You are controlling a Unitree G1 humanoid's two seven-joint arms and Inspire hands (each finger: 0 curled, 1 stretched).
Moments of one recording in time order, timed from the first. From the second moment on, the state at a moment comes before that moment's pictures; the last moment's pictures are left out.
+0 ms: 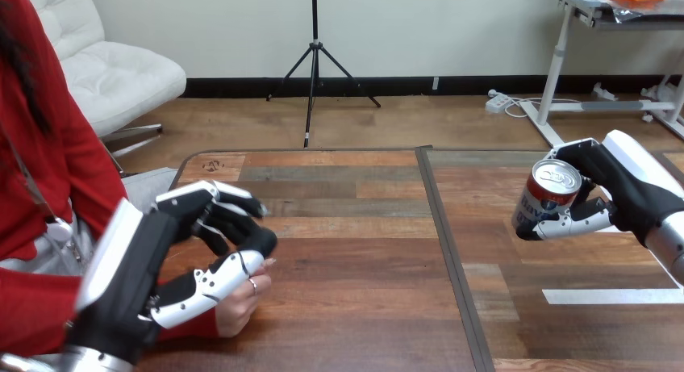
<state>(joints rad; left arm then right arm) 0.33 0.25 0.15 -0.30 0.22 -0.42 -0.19 -0.47 -0.68 0.10 0.87 -0.33 -0.51 0.09</state>
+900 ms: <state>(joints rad) 0.32 0.32 0.19 -0.42 0.46 -0.34 -0.16 -0.46 -0.68 0.10 0.88 -0.33 -0.50 0.09</state>
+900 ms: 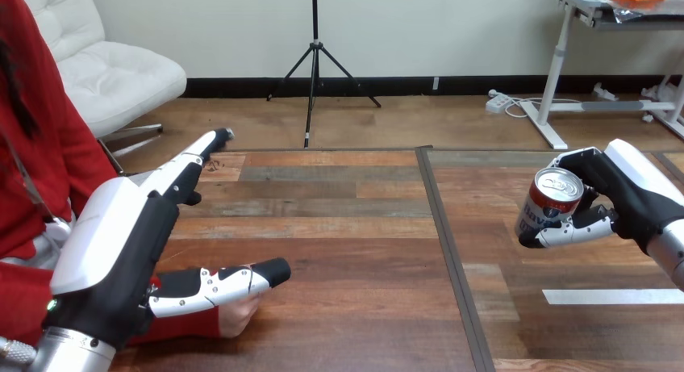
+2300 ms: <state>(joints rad) 0.19 0.54 0.16 -0.33 0.54 -0.27 -0.30 -0.46 -0.68 0.10 0.92 -0.36 -0.50 0.09</state>
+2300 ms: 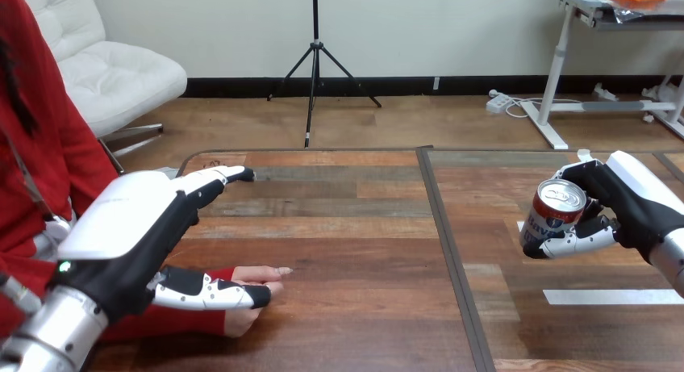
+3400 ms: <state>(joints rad) 0.03 0.62 0.04 -0.10 0.74 -0.31 -0.20 -0.46 -0.68 0.10 0.95 -0.36 -0.50 0.08</state>
